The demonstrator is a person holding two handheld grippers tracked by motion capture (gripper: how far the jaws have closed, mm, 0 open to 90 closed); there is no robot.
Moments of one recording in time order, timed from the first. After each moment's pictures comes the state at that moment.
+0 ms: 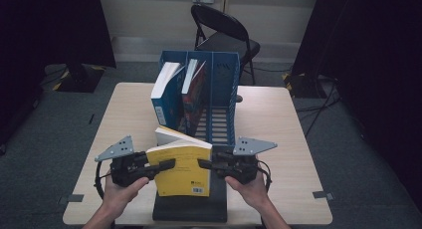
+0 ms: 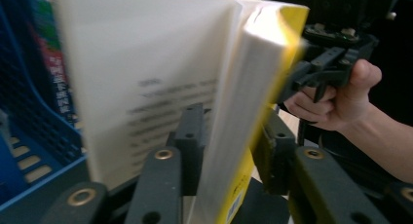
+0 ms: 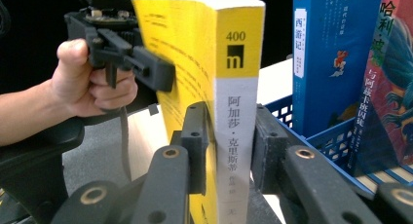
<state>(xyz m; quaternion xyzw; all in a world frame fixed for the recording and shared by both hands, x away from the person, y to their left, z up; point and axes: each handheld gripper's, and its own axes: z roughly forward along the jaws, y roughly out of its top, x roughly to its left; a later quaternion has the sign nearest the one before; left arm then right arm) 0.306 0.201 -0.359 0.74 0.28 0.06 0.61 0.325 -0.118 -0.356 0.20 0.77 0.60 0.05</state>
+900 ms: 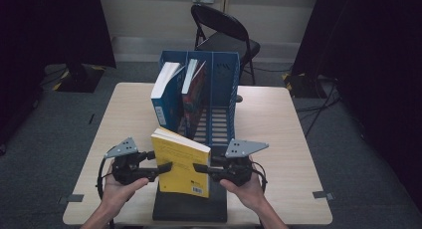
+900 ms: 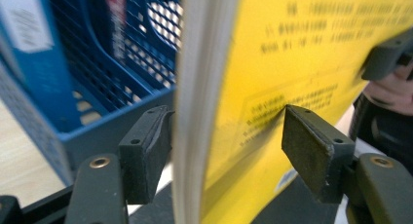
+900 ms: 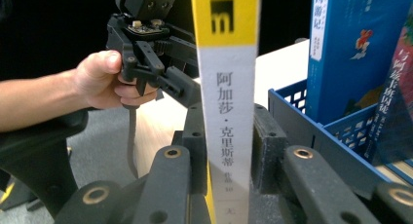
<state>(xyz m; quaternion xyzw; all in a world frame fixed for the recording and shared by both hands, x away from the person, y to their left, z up) 0.322 0.204 -0.394 0.76 0.34 0.07 0.55 0.324 -0.105 -0.364 0.20 0.79 0.58 0.03</state>
